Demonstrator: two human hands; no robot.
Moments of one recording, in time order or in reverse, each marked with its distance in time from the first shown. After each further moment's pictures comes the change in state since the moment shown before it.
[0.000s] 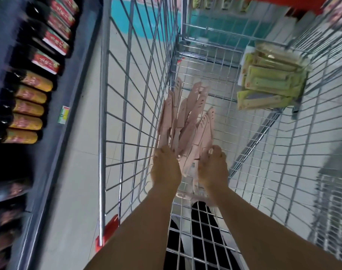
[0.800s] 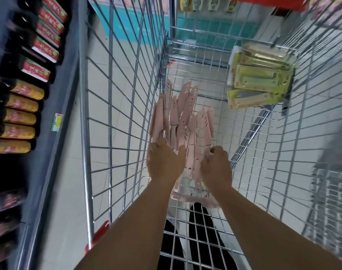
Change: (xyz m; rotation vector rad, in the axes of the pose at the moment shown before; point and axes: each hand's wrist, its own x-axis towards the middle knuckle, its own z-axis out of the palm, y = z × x) left_hand 0.010 0.023 -0.008 -0.245 0.063 -0.050; right_hand 0.005 0.008 -0.022 -0.004 0.032 0.072
